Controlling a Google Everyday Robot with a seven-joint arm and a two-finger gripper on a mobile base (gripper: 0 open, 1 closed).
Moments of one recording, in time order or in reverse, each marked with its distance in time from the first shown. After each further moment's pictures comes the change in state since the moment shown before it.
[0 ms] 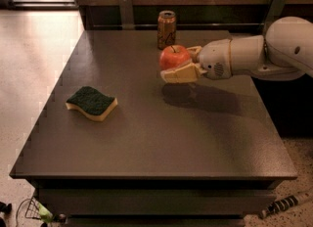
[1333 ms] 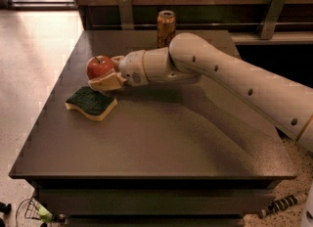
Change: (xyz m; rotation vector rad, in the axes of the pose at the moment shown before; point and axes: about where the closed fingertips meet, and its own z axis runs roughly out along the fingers) arm -0.033 0.048 0.201 -0.178 -0.088 -0.067
